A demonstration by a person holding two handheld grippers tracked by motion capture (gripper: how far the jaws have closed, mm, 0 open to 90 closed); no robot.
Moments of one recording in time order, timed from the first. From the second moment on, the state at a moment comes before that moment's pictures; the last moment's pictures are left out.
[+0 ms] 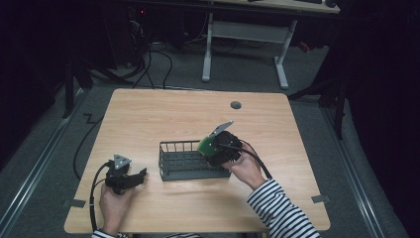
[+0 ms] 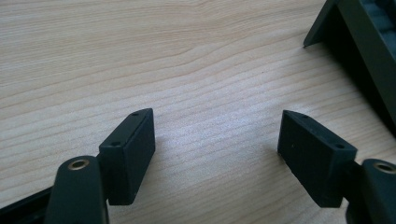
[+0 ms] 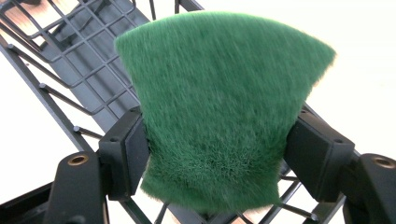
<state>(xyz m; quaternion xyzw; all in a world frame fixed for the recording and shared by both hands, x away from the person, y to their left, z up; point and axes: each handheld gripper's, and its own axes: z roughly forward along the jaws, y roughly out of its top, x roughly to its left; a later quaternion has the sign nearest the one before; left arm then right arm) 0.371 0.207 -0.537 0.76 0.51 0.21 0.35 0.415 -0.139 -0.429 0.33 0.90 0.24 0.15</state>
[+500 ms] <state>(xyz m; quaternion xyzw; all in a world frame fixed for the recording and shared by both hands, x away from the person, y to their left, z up) 0.371 0.206 -0.537 0.76 0.51 0.21 0.35 0.406 -0.151 -0.423 0.34 0.88 0.29 0.16</state>
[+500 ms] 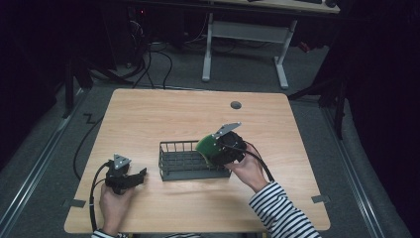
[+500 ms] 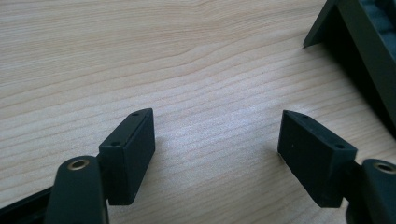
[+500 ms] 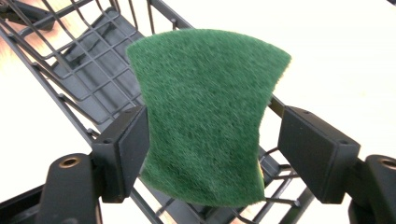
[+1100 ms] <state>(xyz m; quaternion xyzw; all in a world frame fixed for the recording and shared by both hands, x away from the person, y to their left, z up) 0.371 0.207 -0.537 0.76 0.51 0.21 0.35 0.383 -0.199 -0.417 0.38 0.82 0.37 0.21</state>
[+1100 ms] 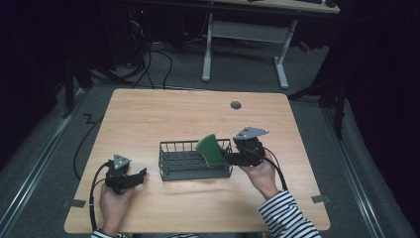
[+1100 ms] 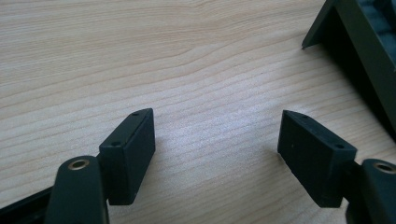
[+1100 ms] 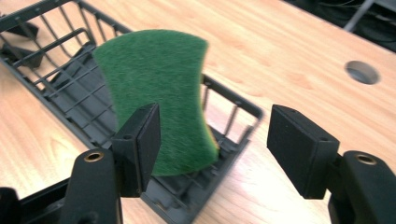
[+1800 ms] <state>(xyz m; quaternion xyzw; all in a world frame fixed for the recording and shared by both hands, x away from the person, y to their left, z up) 0.371 0.207 -0.537 0.76 0.51 0.21 0.35 0.364 -0.257 -0.403 0.44 0.77 0.40 0.23</state>
